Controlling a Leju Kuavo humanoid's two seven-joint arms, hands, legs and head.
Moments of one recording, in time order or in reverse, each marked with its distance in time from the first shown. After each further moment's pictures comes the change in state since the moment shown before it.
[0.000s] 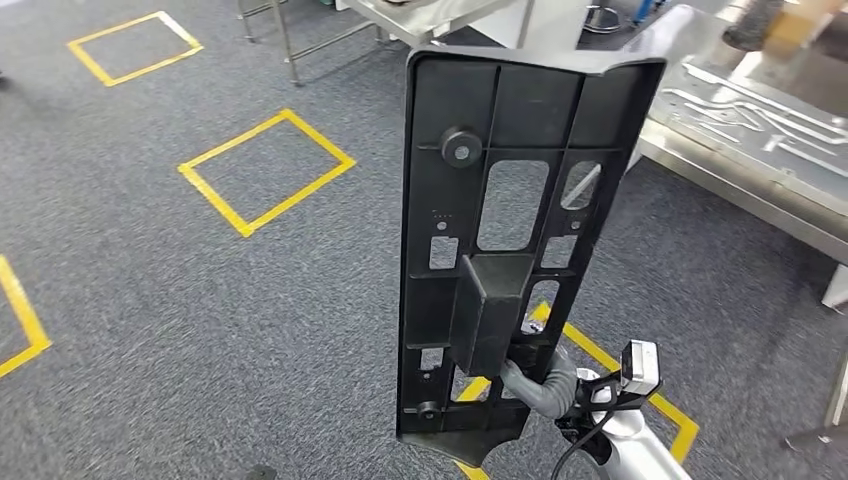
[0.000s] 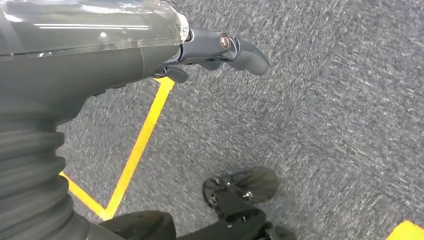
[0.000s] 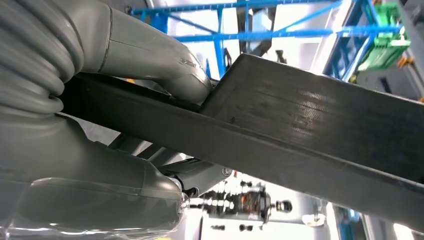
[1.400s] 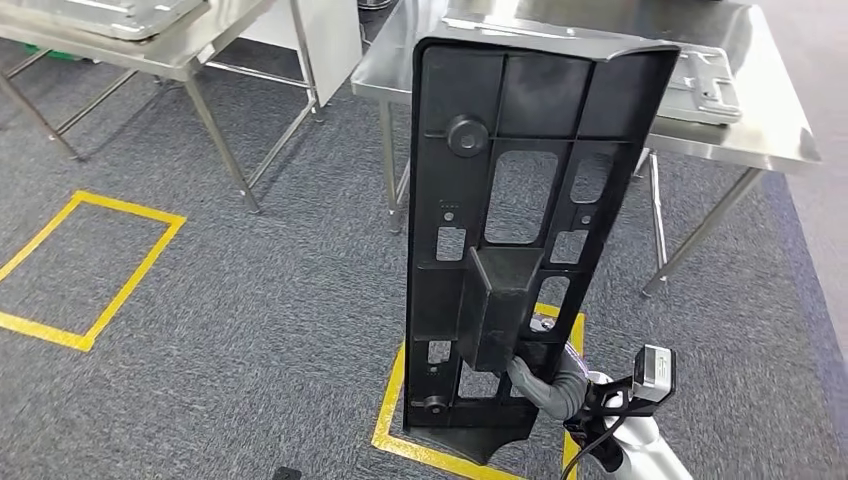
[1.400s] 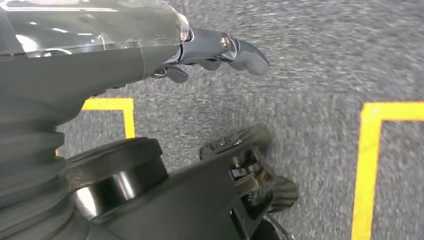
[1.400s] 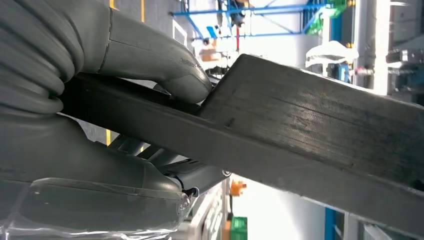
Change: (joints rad) left arm 0.011 -0.073 -0.002 0.000 -0.005 -0.026 0.018; right arm 0.064 0.013 -0.074 -0.096 0.013 -0.043 0.066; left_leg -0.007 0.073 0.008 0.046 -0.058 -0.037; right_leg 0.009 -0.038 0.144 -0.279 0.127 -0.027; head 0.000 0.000
